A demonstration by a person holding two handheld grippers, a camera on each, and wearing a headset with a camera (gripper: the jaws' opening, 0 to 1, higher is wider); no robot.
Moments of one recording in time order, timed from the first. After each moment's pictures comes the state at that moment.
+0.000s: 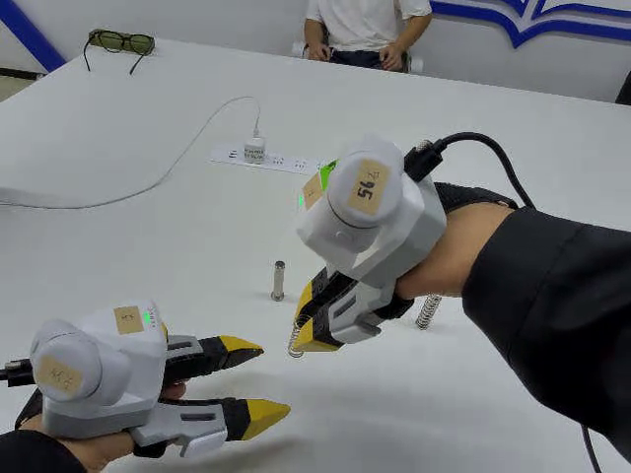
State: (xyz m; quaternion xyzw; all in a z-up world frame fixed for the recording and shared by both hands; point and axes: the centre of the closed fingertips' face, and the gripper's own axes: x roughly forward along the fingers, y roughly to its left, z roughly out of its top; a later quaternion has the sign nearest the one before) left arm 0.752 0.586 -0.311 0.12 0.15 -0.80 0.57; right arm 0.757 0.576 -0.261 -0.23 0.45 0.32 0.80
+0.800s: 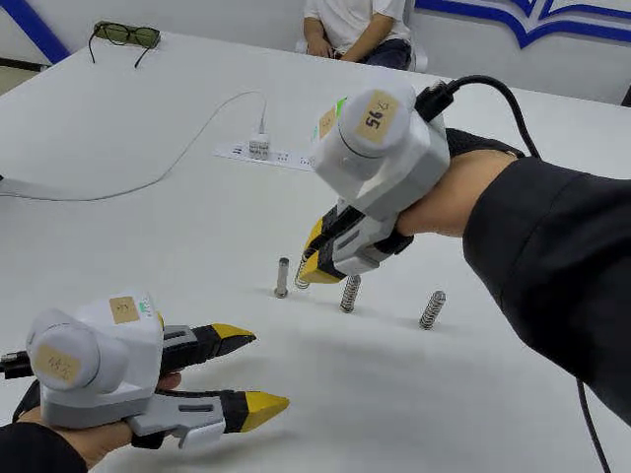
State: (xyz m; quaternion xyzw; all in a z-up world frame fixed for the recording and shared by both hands) left arm 0.765 0.586 -0.311 0.11 0.15 -0.79 0.59; right arm 0.807 0.535 -0.238 -0.25 0.43 0.26 0.83
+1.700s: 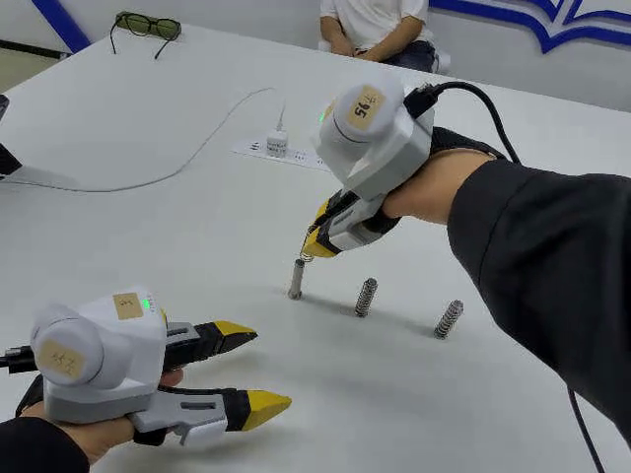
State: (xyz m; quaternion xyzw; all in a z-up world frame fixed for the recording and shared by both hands) left arm 0.777 0.590 -0.315 0.10 0.16 -0.78 0.60; right arm 0.847 0.514 -0.258 -0.22 0.44 0.22 0.84
